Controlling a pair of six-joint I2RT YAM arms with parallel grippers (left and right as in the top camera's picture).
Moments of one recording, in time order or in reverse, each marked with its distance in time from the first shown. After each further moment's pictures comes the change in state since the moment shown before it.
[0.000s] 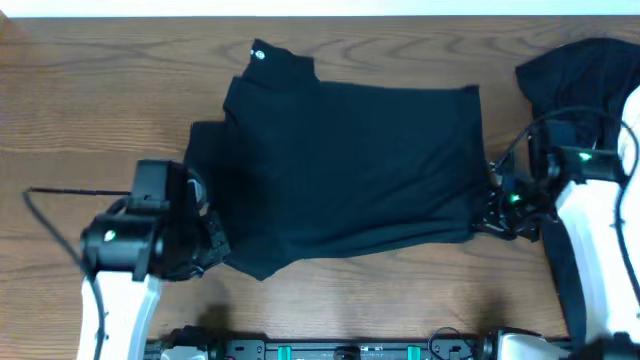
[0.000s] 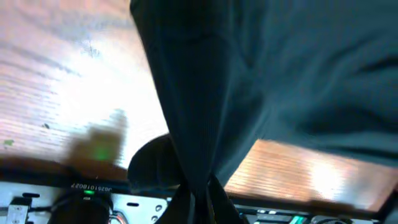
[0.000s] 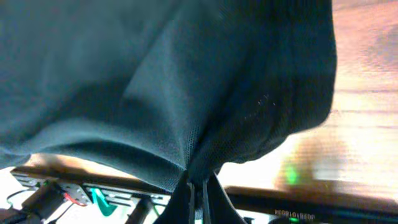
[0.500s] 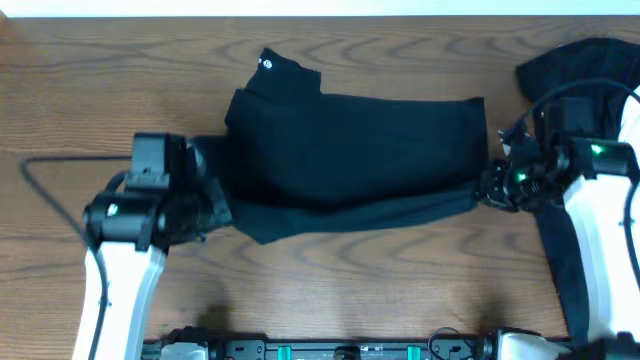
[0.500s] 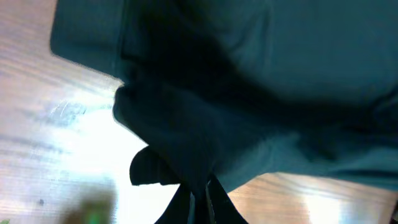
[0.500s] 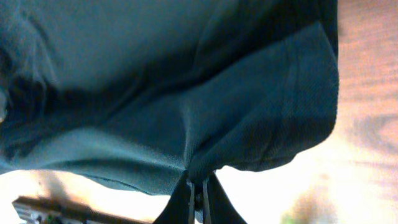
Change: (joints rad) left arm 0.000 0.137 0.056 0.210 -0.024 0.050; right arm 0.000 0.050 0.072 0.167 -0.011 0.006
